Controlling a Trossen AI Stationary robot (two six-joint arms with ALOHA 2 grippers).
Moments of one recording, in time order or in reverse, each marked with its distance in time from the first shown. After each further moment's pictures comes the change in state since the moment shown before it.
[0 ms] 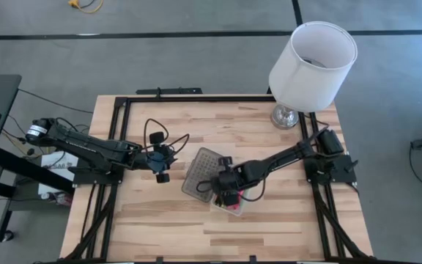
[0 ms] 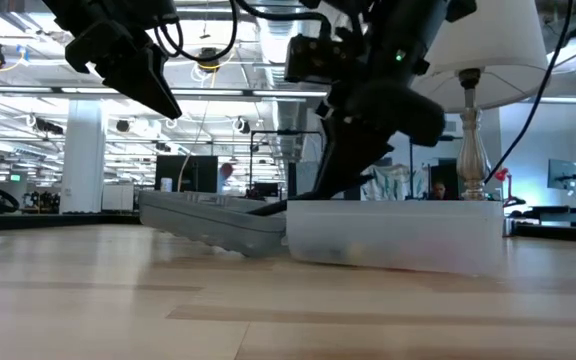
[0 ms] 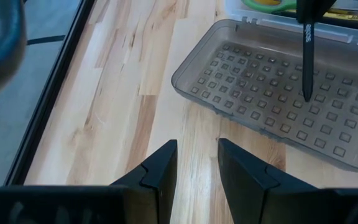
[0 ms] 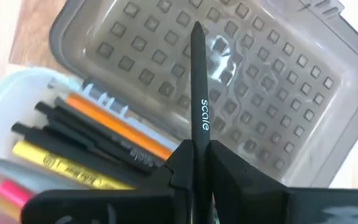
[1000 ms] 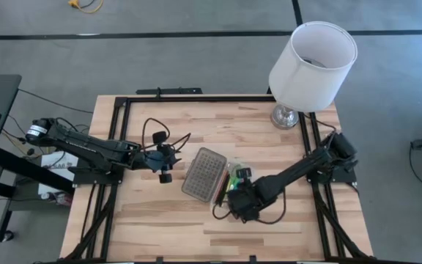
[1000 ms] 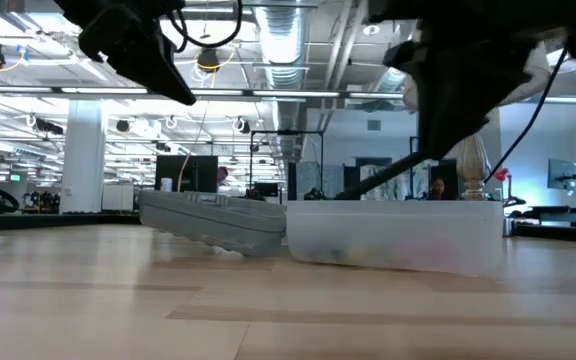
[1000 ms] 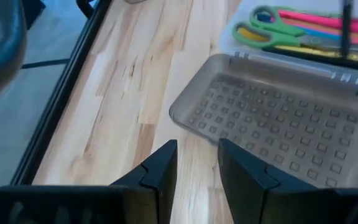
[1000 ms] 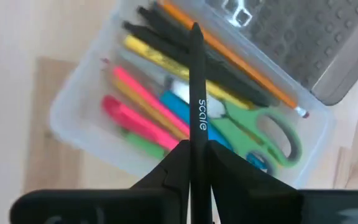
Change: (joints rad) left arm 0.000 0.000 0.000 0.111 0.002 0.058; right arm 0.203 -0.085 0.049 -0.379 0.037 0.247
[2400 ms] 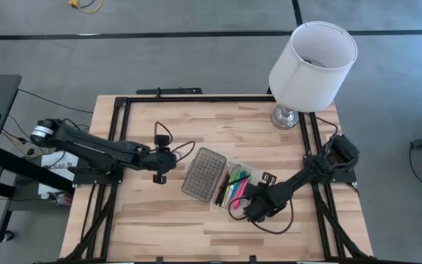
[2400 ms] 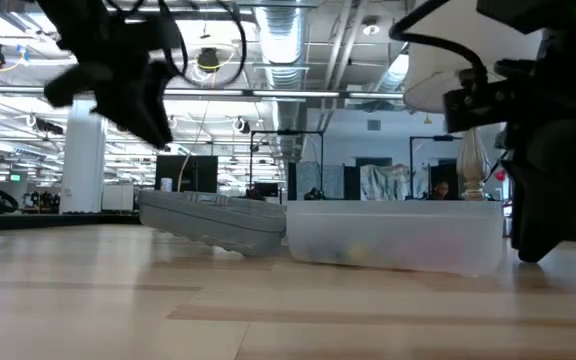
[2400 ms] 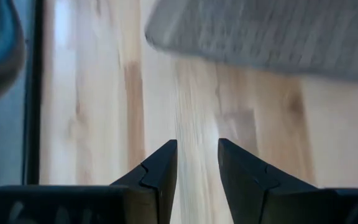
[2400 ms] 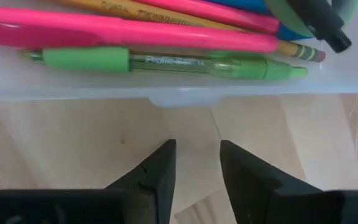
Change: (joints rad) left arm 0.034 0.094 0.000 -0.187 0.048 0.145; right arm 0.079 -0.009 -0.327 0.120 -0.012 0.704
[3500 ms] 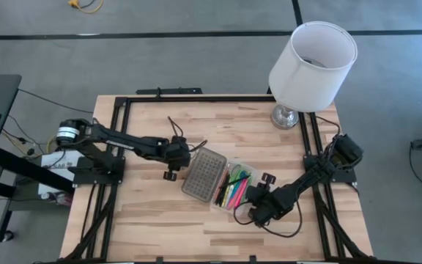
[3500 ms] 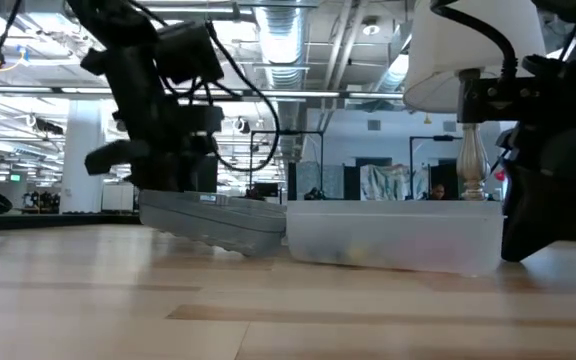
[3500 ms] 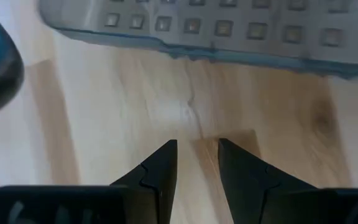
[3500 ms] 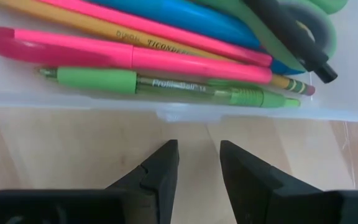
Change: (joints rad) left arm 0.229 0.330 -0.001 0.240 0.322 0.228; right arm 0.046 -0.002 -0.114 0.172 0.171 -0.027
